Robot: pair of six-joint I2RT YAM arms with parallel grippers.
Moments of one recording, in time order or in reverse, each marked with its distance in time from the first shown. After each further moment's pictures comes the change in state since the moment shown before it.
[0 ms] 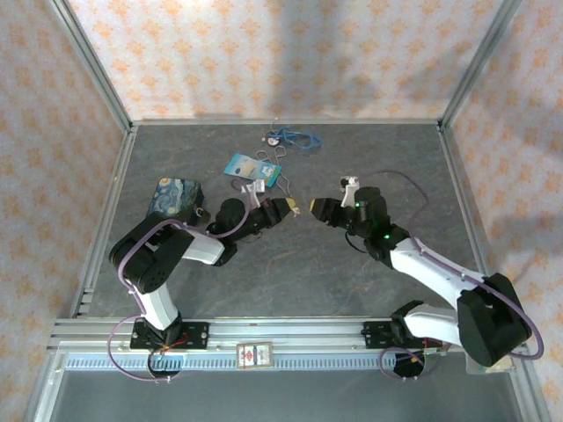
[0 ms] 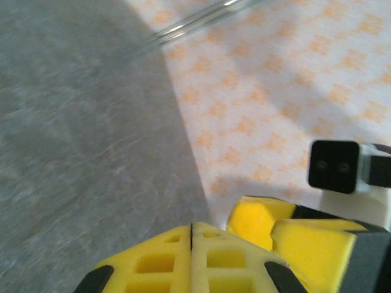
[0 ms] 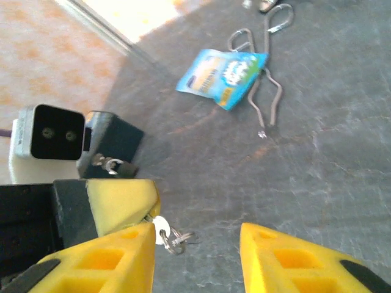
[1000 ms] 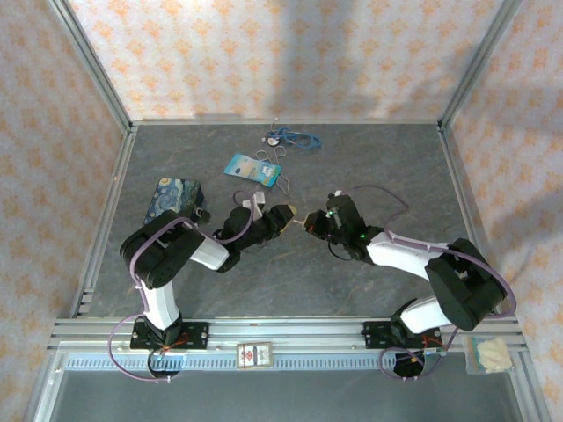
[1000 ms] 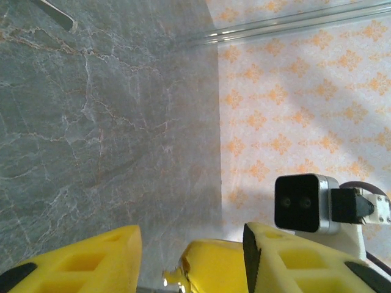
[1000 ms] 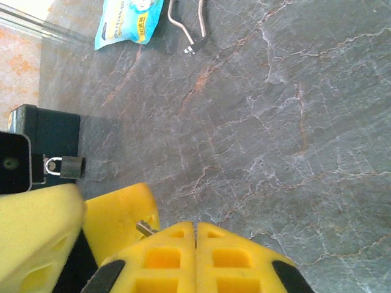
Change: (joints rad) left arm -0.060 0.098 -0.014 -0.054 -0.142 -0.217; right arm 0.141 0.249 0.018 -0.005 0.177 0.318
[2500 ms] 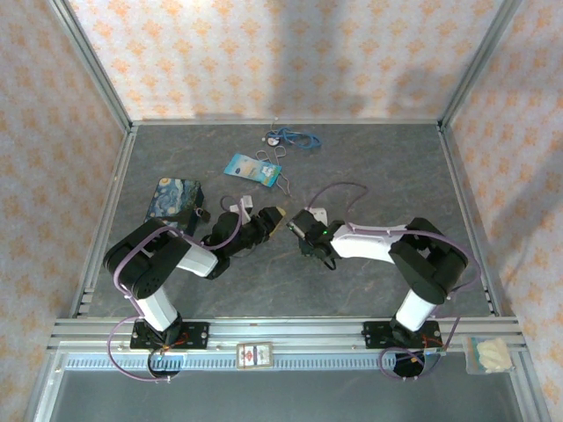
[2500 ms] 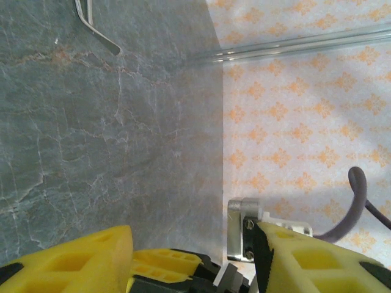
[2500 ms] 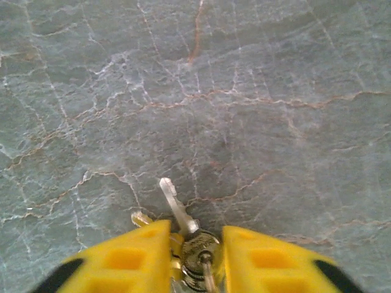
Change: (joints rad) left arm 0.042 -0.135 -0.135 -0.015 -0.034 -0.015; right arm 0.219 0.266 0.249 -0.549 0.457 -0.255
